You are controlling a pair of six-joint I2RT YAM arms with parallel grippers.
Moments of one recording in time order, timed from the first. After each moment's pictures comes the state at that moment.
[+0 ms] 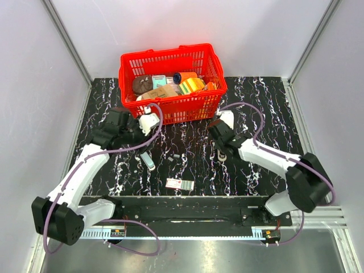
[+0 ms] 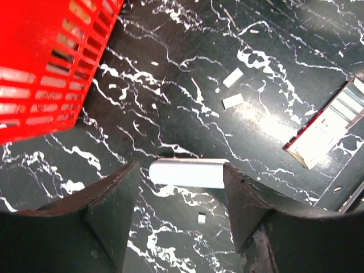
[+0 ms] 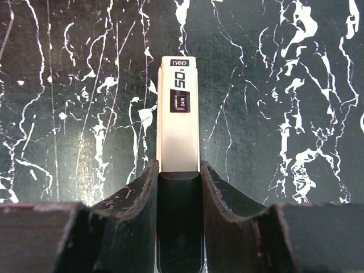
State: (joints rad) left arm -0.33 1.12 0.99 -0.67 0.42 0.54; right arm 0.69 1.44 0.91 -0.36 0.54 0.50
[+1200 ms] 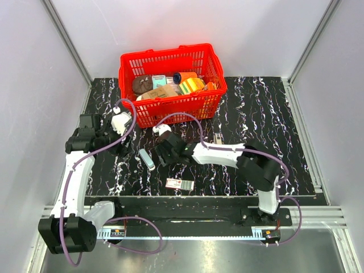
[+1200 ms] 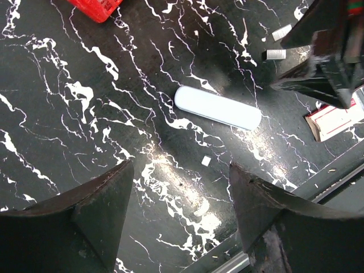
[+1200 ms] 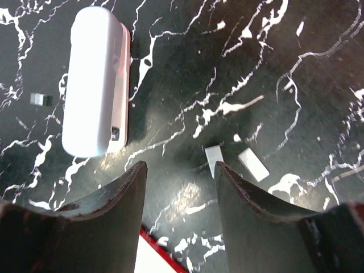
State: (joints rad) left arm 0.05 1.01 0.96 -0.89 0.49 0.55; right arm 1.05 1.89 1.27 -0.17 0.17 0.38
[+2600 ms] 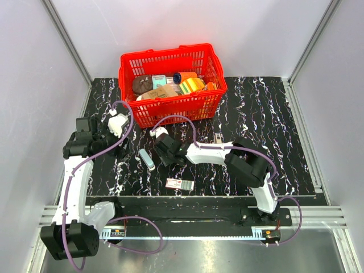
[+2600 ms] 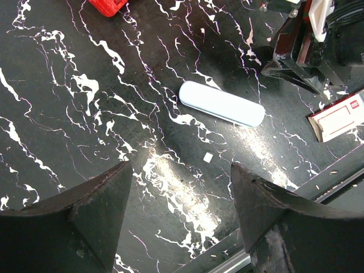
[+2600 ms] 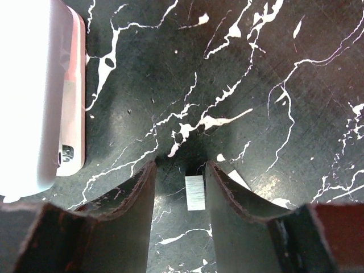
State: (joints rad) left arm 0.11 0.96 0.94 -0.89 0.50 0.55; right arm 1.05 2.04 1.36 -0.18 0.23 0.29
